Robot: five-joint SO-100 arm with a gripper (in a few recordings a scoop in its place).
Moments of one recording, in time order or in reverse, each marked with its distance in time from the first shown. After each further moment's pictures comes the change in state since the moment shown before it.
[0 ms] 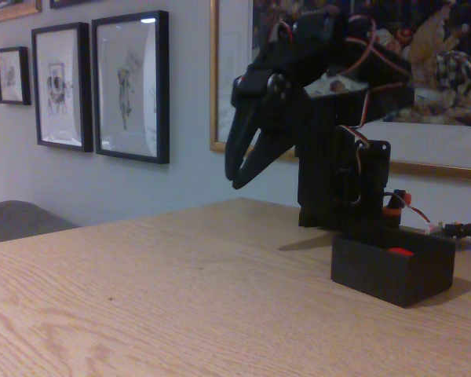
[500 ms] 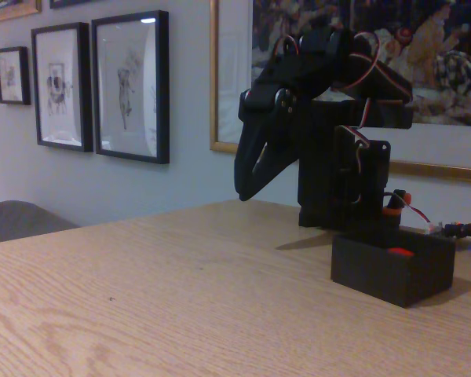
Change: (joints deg) arm 0.4 9.3 4.7 3.6 0.0
